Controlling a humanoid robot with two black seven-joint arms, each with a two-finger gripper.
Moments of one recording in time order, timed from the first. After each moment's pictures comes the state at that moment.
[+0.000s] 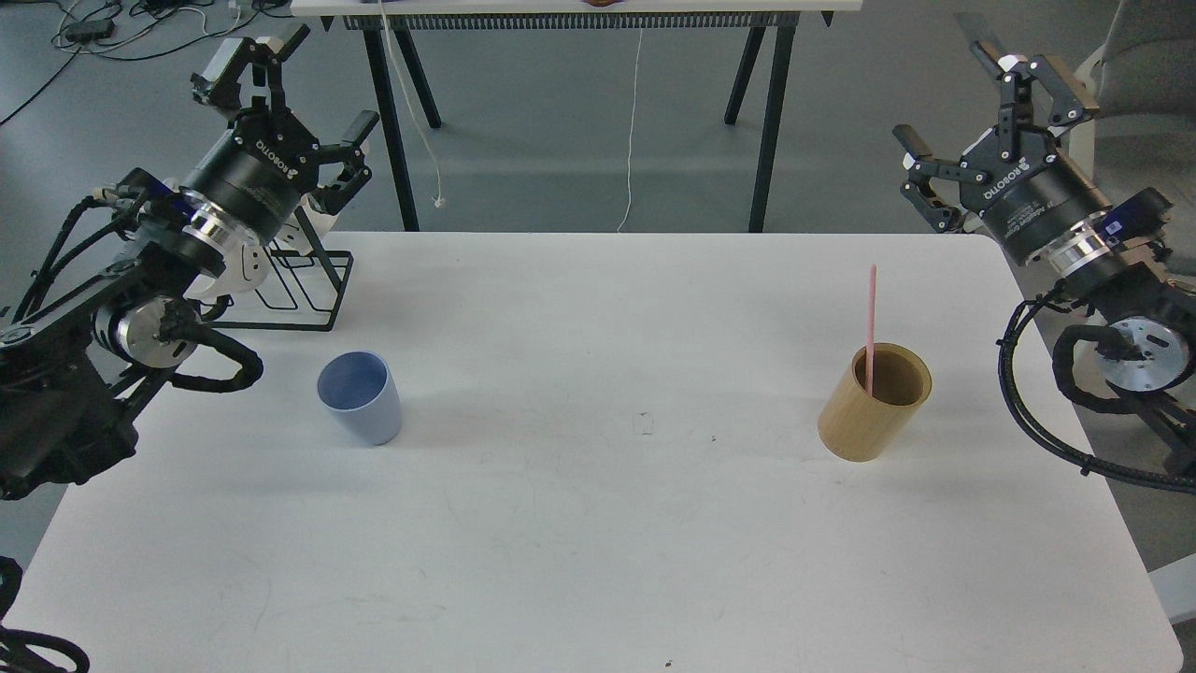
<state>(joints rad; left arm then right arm) -0.81 0.49 -0.55 -0.80 0.16 -0.49 -0.49 0.76 -0.62 0.57 0.94 -0.08 0.49 0.49</state>
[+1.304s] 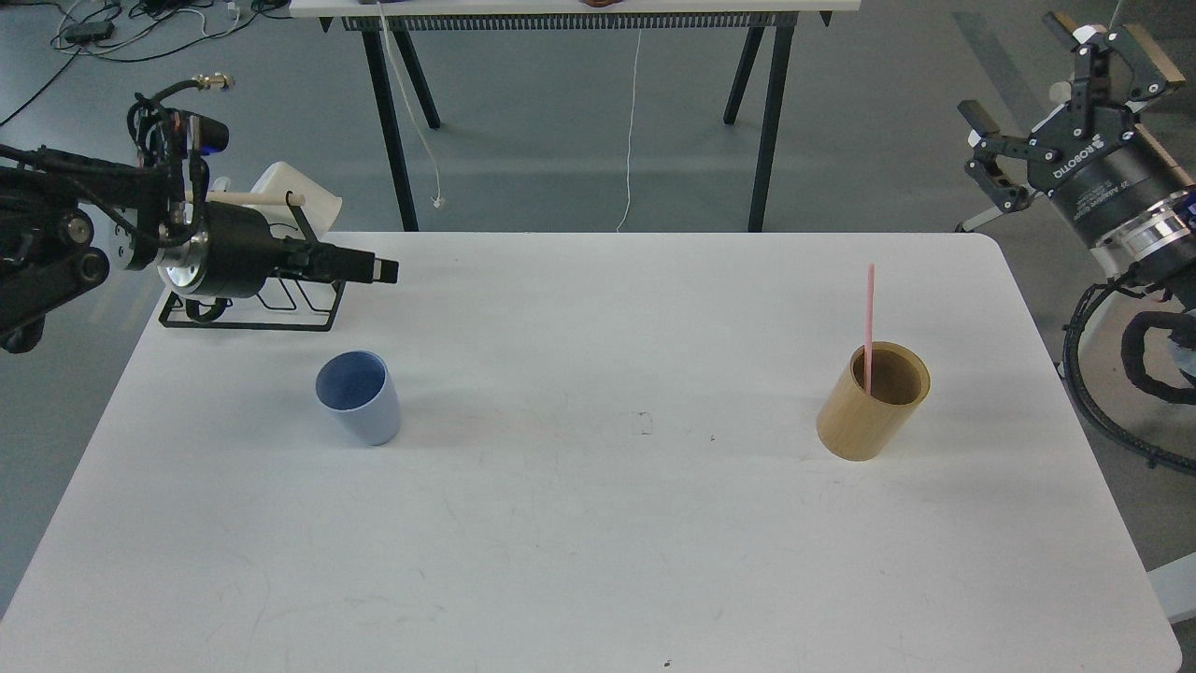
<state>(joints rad) -1.28 0.73 0.23 -0.94 1.32 -0.49 -0.49 0.76 -0.73 0.58 0.95 -0.09 0.49 0.49</state>
